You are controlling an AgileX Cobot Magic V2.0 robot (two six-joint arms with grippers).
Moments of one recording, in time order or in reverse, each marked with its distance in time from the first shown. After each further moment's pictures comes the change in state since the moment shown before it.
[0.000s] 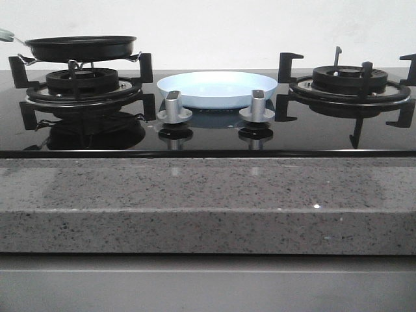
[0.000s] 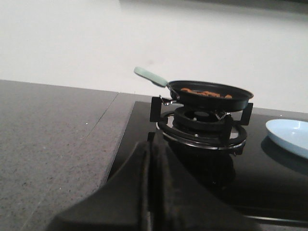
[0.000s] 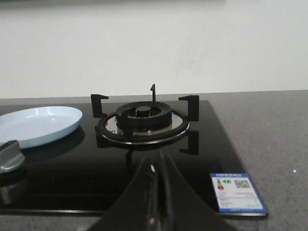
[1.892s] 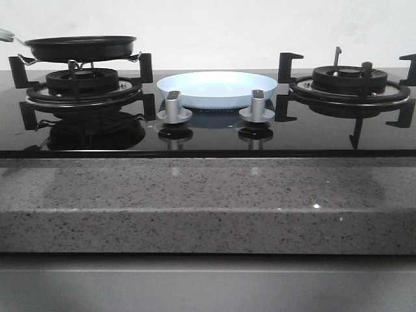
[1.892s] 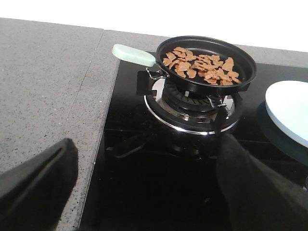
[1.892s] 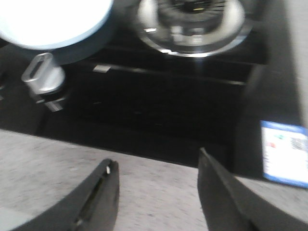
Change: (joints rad) left arm 0.000 0.700 -0.625 -0.009 0.370 0.002; right arm 0.126 0.779 -0.789 0.058 0.771 -0.062
